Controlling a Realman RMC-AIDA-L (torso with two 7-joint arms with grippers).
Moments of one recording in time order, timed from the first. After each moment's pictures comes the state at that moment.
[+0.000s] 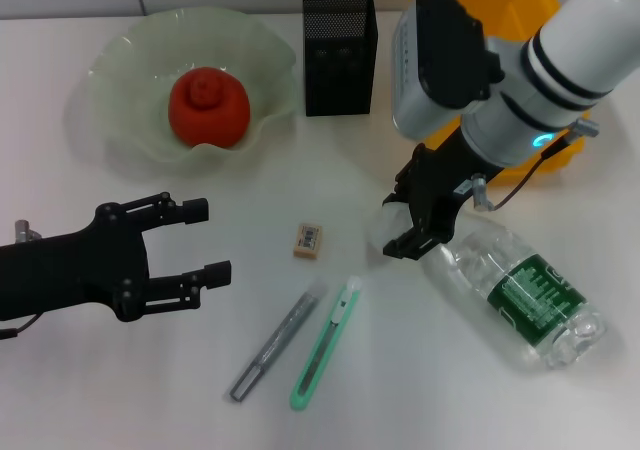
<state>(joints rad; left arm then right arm) -0.32 -1.95 1.07 0.54 1.56 1.65 -1.10 0.91 2.09 -1.43 -0.87 -2.45 -1.40 1.94</state>
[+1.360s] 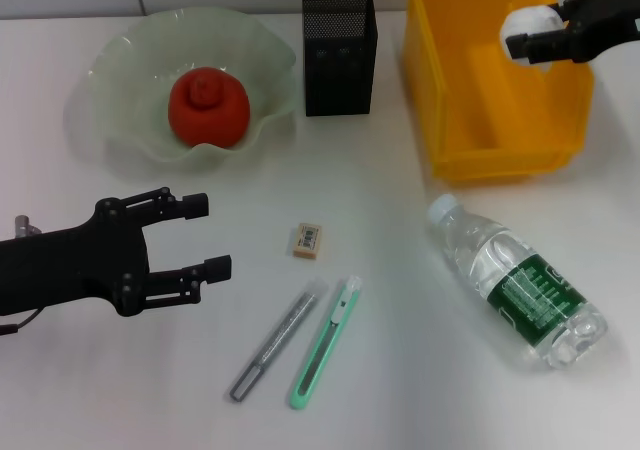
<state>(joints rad) -0.33 -1.95 1.07 0.54 1.56 1.65 -1.11 0.67 2.05 -0.79 -1.19 -2.38 -1.42 2.00</state>
